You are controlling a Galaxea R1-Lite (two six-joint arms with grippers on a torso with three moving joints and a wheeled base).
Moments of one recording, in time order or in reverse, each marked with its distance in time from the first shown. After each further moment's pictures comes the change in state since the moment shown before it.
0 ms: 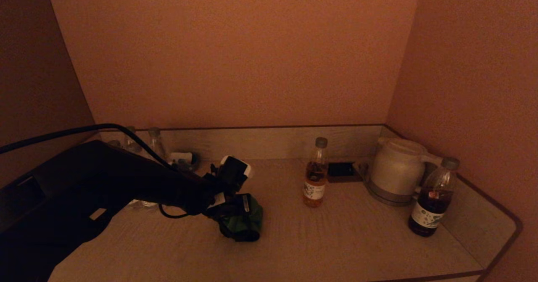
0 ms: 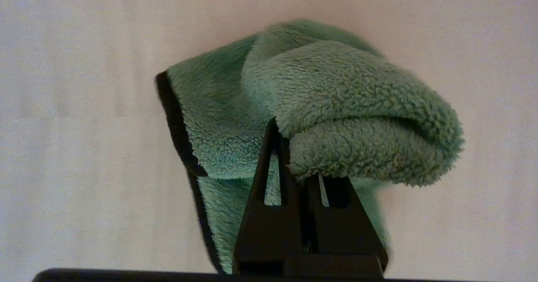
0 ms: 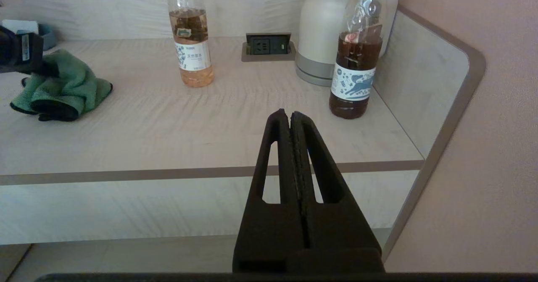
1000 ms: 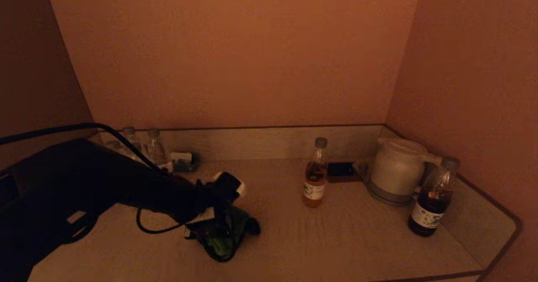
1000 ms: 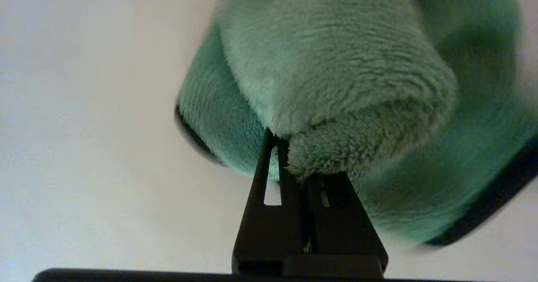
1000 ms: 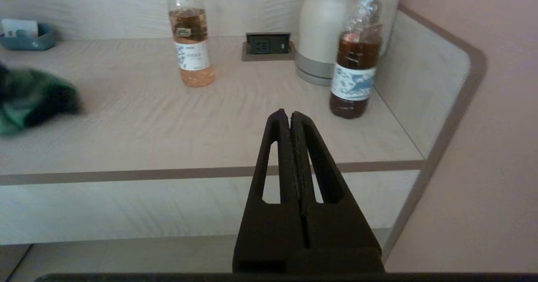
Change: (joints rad) left arm -0.025 -0.073 0.150 0.203 0.061 -0.058; right arm 0.000 0.000 0.000 0.000 0.000 0.000
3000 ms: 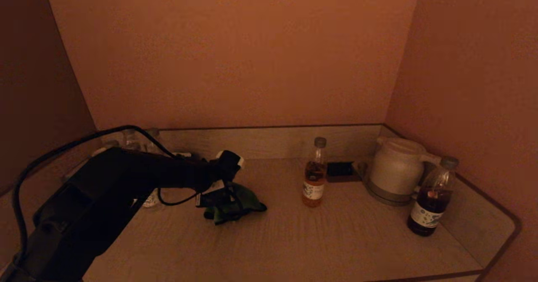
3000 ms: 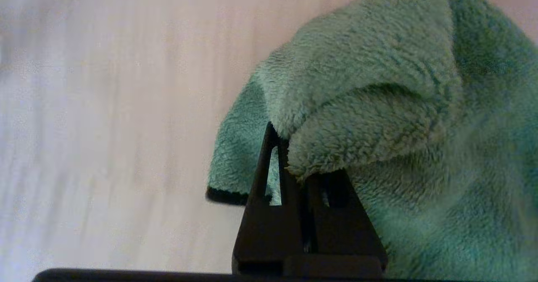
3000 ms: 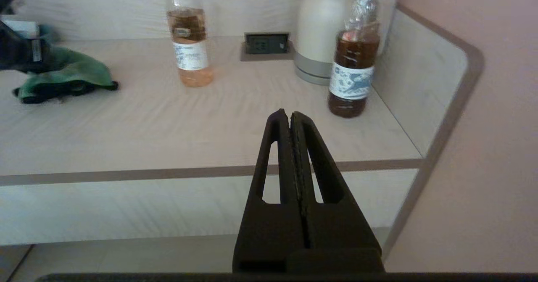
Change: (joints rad) left arm 0.148 0.267 -0.528 0.133 0.074 0.049; right arm 0.001 0.000 0.000 0.000 0.001 0.000
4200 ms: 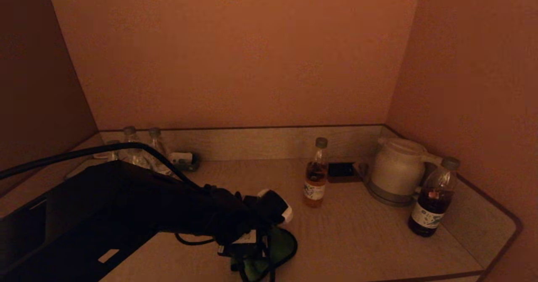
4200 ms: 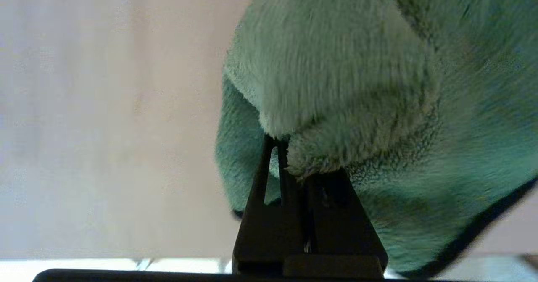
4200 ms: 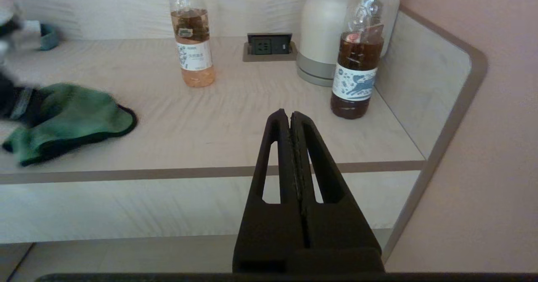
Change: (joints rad) left arm -0.365 -0.184 0.323 0.011 -0.051 -0.097; right arm -0.001 0.000 0.000 -0.001 0.000 0.000
